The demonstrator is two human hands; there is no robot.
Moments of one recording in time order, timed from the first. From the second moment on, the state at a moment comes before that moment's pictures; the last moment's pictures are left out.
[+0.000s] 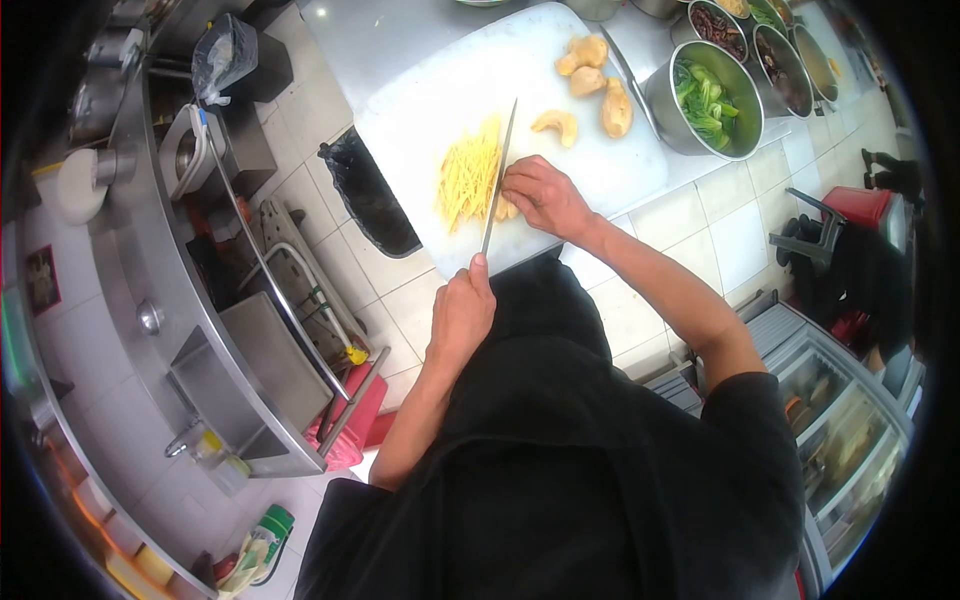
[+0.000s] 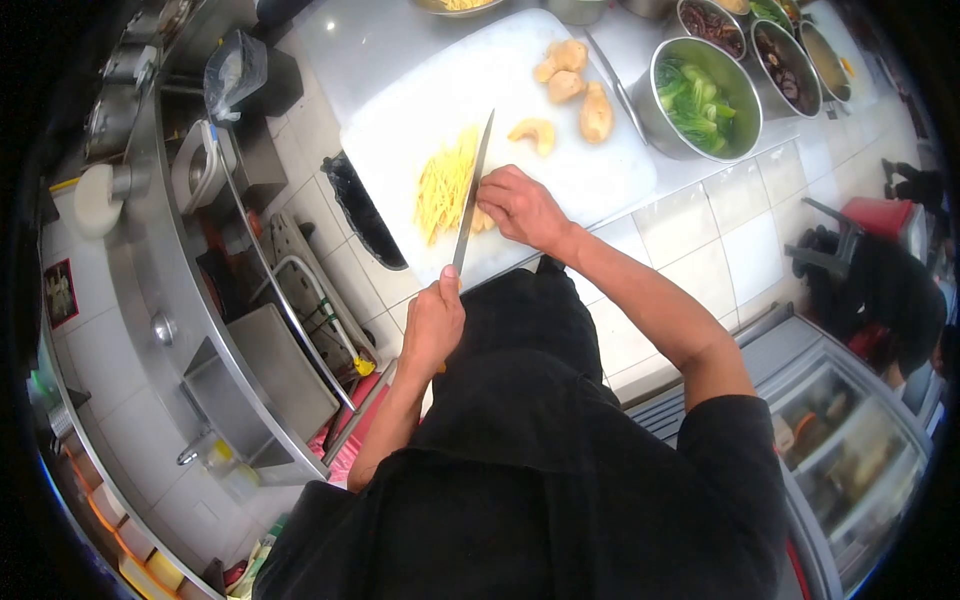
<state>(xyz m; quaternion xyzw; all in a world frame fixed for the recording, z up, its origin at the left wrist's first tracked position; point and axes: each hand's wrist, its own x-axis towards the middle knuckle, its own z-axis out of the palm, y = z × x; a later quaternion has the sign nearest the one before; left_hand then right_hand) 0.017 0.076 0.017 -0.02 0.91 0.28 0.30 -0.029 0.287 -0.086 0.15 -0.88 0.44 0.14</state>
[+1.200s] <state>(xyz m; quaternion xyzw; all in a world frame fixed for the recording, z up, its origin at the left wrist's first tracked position) 0.015 0.080 0.014 -0.01 0.91 0.28 0.30 -0.023 0.282 -0.091 0.14 -0.87 0.44 0.18</state>
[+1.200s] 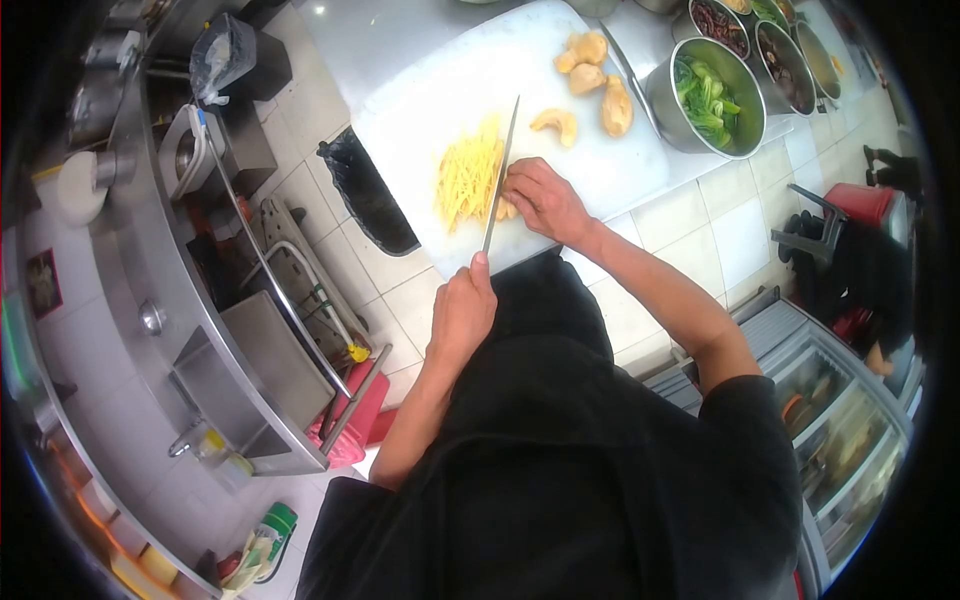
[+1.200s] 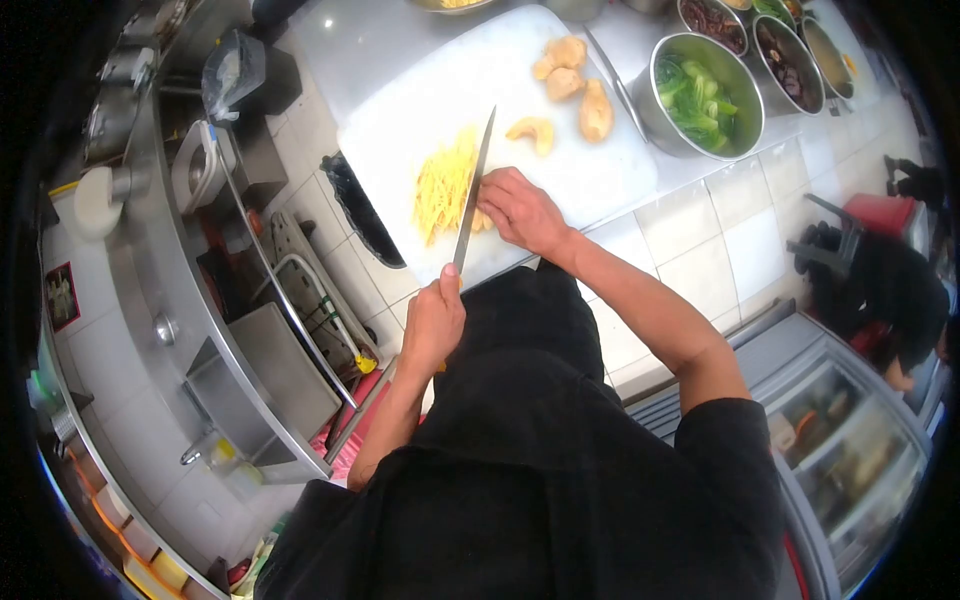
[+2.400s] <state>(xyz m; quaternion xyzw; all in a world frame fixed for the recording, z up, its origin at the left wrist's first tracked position) 0.007 0.076 -0.021 0.00 0.91 0.32 0.27 0.012 0.284 -0.086 0.19 -0.91 0.36 0.13</state>
